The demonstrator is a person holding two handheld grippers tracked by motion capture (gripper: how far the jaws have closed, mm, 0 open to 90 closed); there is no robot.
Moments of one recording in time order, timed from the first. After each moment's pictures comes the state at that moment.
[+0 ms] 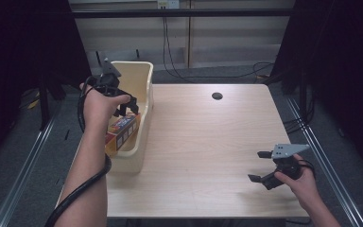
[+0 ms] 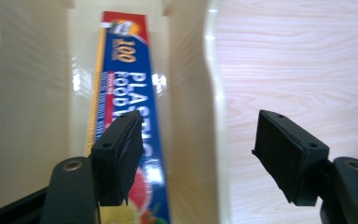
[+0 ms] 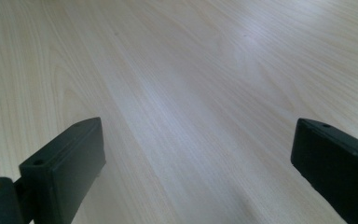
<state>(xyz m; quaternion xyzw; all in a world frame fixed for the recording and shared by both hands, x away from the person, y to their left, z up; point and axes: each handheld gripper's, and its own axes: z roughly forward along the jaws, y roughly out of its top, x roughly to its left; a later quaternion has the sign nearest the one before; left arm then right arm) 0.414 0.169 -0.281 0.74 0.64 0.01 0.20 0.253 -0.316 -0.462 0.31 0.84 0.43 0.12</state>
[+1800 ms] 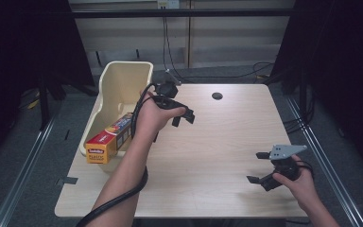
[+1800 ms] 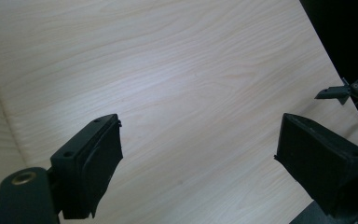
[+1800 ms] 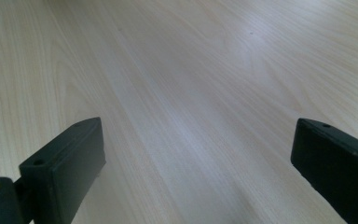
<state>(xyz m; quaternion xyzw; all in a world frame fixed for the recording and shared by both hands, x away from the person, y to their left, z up) 0.394 0.043 -0.308 0.84 0.47 -0.03 0.27 0.252 -0.312 -0.464 0.30 0.85 0.42 0.12</state>
